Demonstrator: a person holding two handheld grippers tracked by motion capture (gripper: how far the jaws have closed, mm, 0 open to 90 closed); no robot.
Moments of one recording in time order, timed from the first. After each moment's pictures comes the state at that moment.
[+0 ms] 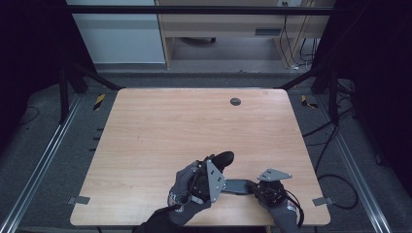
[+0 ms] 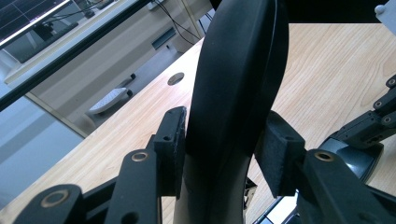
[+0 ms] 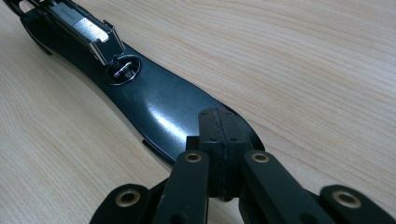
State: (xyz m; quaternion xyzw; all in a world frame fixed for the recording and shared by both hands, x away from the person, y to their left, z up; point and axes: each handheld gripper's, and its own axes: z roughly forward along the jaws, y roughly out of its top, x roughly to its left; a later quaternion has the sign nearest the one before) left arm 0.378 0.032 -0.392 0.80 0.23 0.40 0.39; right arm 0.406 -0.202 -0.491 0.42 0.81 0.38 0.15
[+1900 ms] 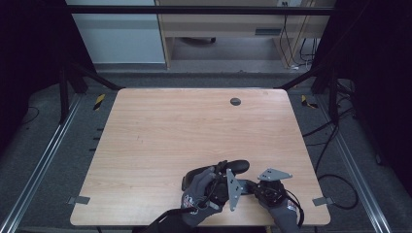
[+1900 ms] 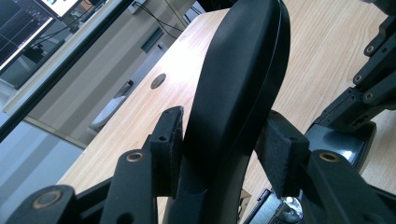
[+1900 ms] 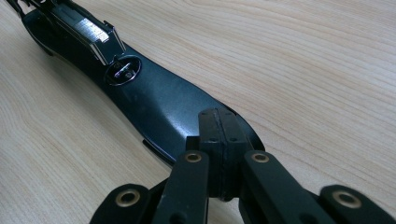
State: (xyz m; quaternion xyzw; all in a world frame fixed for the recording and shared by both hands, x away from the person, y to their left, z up) left arm 0.378 -0.002 -0.419 0.82 0.16 0.42 0.35; right arm 0.407 -0.202 -0.492 0.42 0.81 0.38 0.15
